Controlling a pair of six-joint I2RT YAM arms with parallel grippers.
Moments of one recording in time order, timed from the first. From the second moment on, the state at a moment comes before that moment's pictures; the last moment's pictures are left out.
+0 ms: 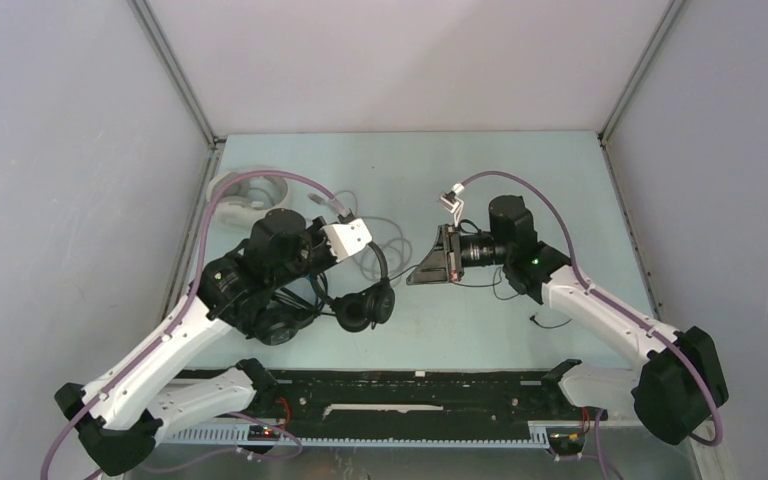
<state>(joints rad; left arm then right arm) -0.74 0.91 1.06 -0.64 -0.04 0.54 0.58 1.20 0.81 0.04 -0.97 0.78</state>
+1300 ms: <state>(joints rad) -0.75 1.12 1.14 -0.72 -0.30 0.15 0.80 1.28 0.96 0.20 -0.75 0.92</state>
